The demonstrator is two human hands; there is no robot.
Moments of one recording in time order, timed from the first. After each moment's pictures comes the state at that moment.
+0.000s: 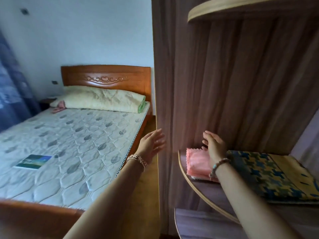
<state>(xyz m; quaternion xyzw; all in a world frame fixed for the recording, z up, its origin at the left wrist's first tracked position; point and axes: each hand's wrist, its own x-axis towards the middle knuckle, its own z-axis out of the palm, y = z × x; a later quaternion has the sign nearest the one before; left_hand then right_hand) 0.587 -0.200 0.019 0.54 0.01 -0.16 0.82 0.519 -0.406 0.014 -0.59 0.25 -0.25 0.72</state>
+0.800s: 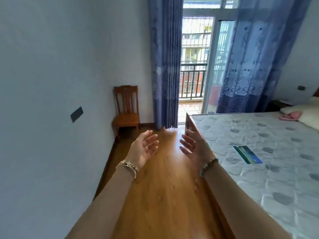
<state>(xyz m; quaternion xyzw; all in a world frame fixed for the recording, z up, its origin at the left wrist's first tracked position) 0.295 0.557 0.025 0.38 0.33 0.42 0.76 0.470 0.470 0.027 -0.48 -0.17 0.47 0.72</state>
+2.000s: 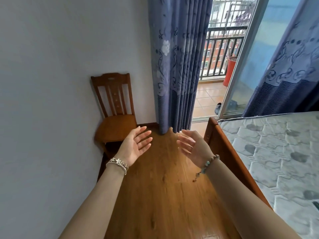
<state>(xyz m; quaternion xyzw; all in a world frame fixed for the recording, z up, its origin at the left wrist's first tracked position) 0.533 1.398 -0.056 0.37 0.39 0.35 0.77 0.734 1.292 -0.068 -0.53 -0.09 0.53 0.65</state>
